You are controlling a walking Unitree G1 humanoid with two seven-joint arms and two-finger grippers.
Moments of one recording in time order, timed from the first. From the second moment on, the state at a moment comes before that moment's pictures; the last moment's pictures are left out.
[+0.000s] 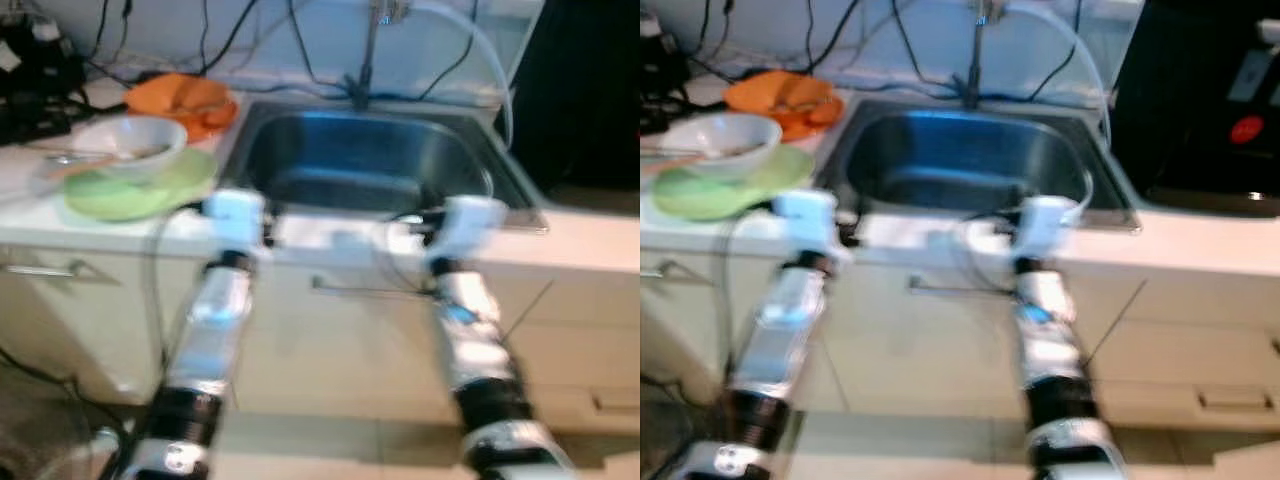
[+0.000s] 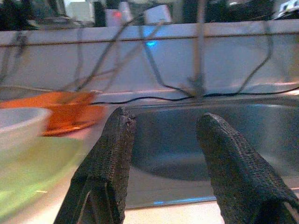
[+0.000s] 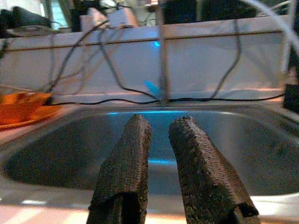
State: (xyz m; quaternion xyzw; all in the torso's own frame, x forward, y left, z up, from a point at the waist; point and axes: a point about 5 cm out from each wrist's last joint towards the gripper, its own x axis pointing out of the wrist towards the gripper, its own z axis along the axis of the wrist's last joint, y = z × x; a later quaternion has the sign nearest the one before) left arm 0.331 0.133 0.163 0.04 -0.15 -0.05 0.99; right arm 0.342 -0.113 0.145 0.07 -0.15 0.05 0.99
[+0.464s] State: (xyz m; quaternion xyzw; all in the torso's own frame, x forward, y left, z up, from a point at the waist) left arm 0.332 0.132 0.162 0.04 -0.14 -0.05 0.99; right arm 0.342 -0.118 0.145 0.07 -0.15 0.05 0.99
